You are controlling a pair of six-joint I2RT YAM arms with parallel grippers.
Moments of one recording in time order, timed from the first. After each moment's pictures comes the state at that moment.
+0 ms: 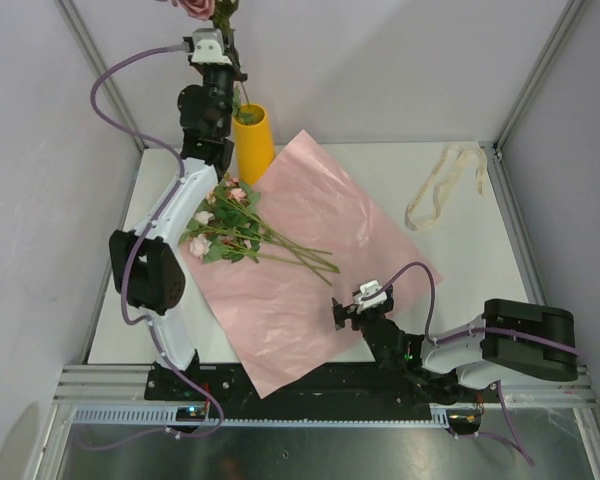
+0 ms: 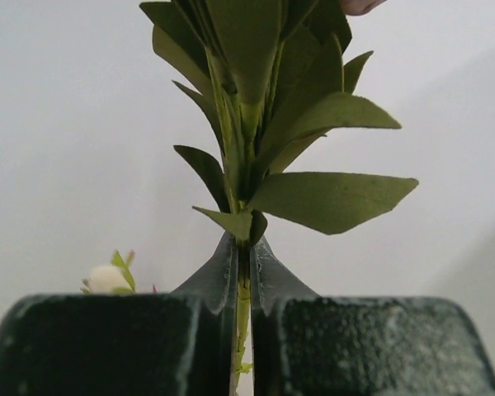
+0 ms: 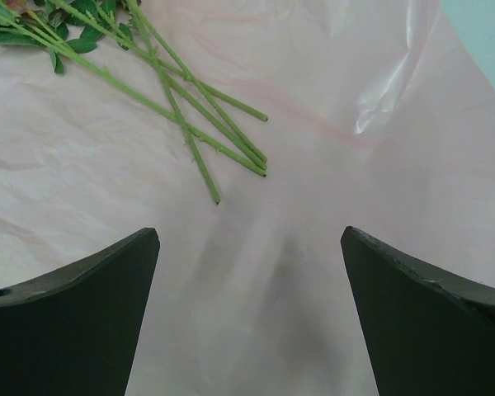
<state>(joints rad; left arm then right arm) -0.29 1.83 1.80 0.67 -0.16 0.08 1.33 1.37 0.16 1.00 0.94 0.14</state>
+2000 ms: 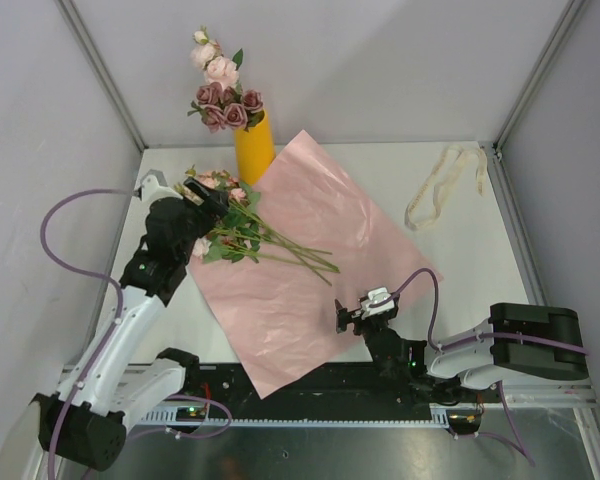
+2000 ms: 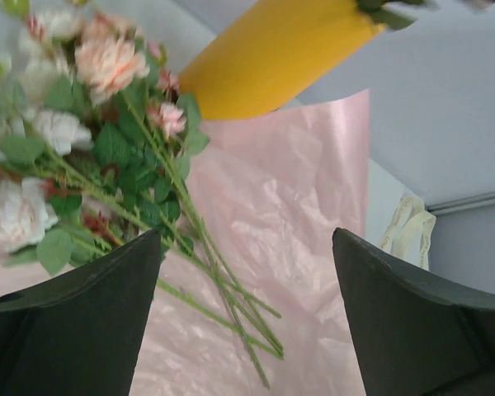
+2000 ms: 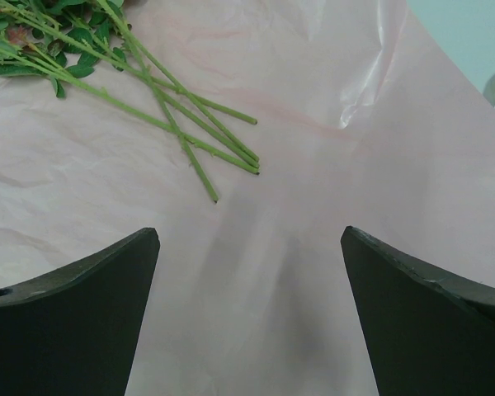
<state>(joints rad) -0.28 0.89 0.89 -0.25 -0.26 -0.74 1.43 1.33 0.15 1.00 1.10 0.19</state>
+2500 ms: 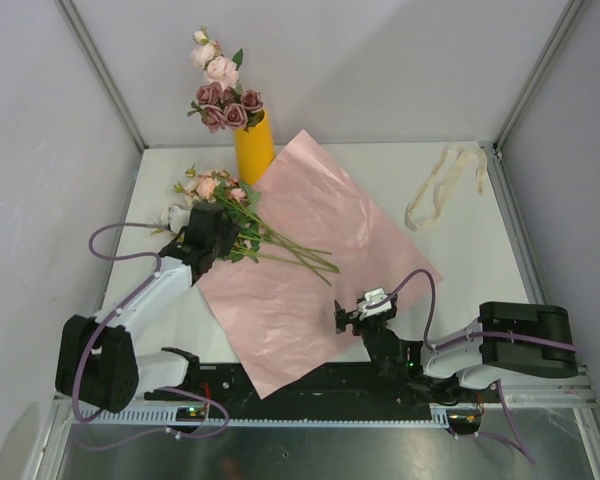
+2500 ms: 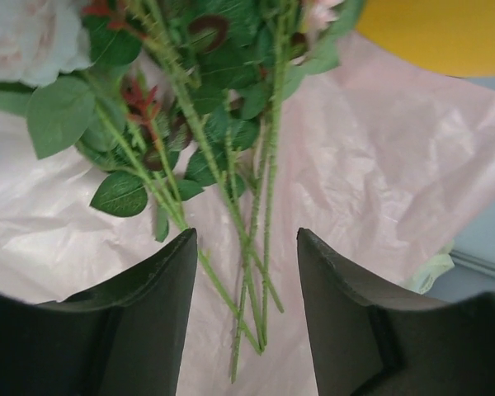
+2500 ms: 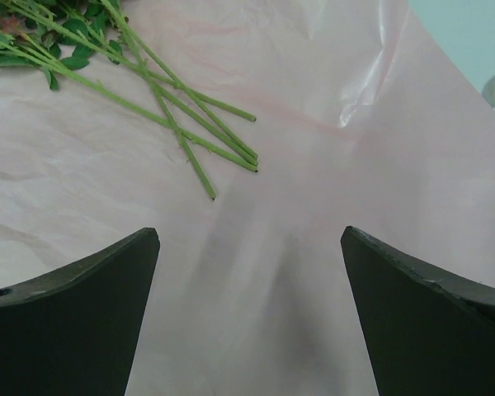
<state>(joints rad) -0.30 1.20 0.77 -0.27 -0.28 -1.28 1.43 1.38 0.15 1.04 1.10 0.17</state>
